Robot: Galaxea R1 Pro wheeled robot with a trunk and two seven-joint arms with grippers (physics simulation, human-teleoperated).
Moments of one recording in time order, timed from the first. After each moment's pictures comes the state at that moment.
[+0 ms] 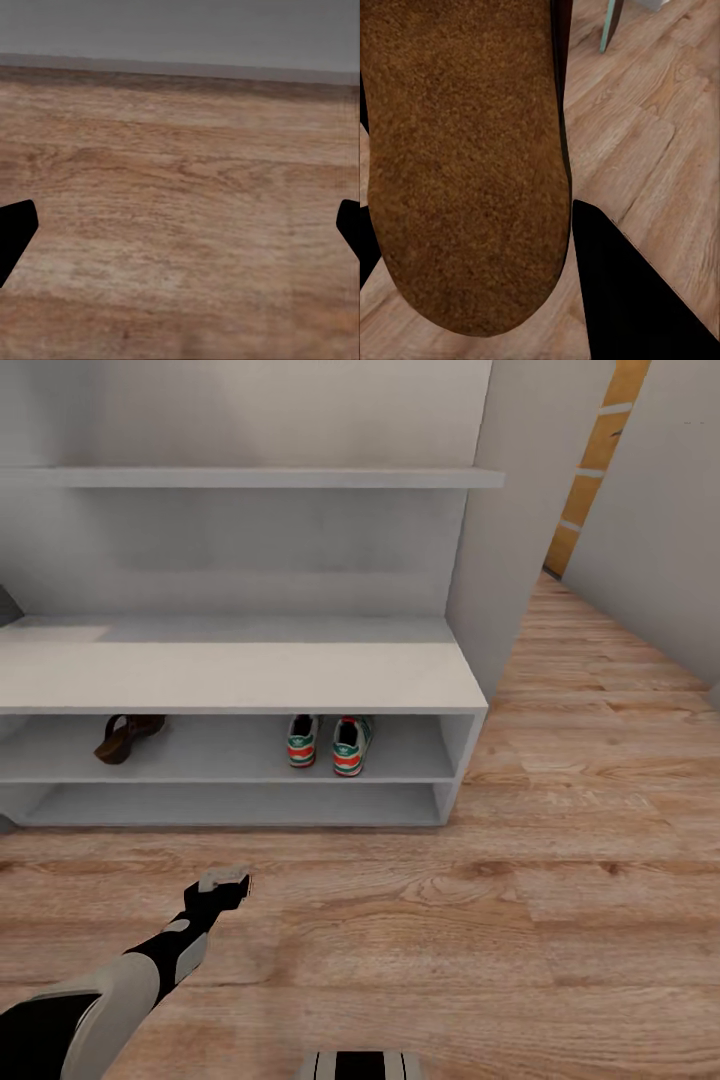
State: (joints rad) left arm -0.84 0.10 0.05 -0.02 0.03 -0.35 -0.03; right arm -0.65 -0.58 -0.82 -1.17 0.00 0.72 0.01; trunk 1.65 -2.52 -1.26
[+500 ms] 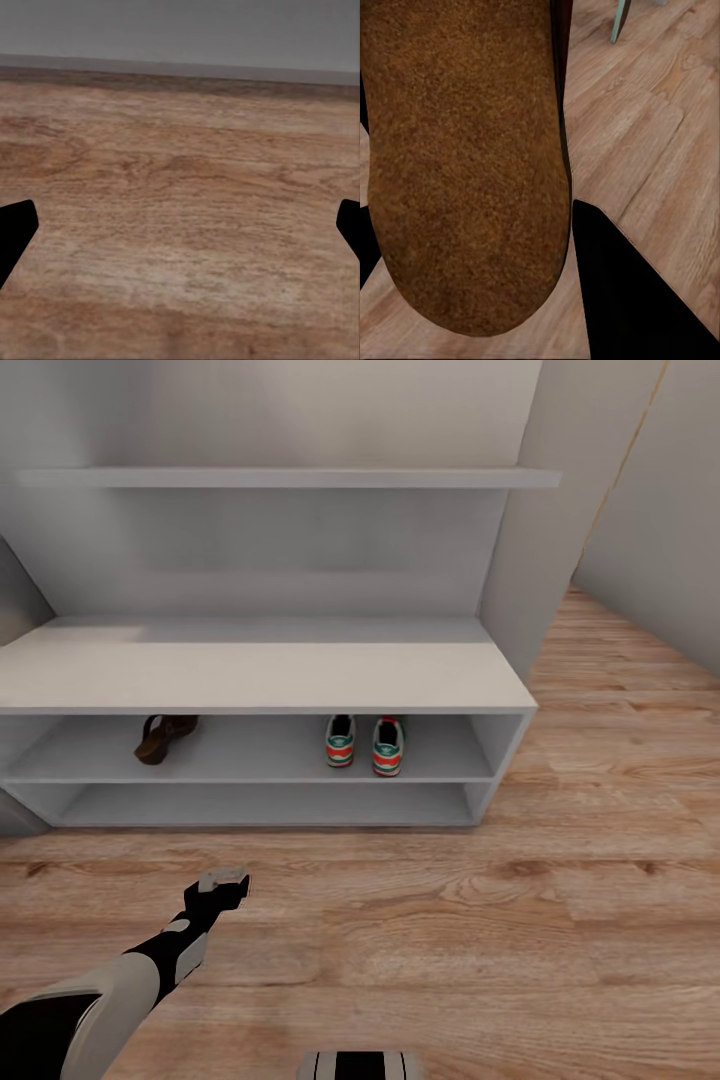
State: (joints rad) left arm -0.84 0.10 0.05 -0.02 0.03 -0.35 -0.03; right arm -0.65 -0.58 -0.82 -1.17 0.00 0.72 0.01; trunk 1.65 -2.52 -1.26
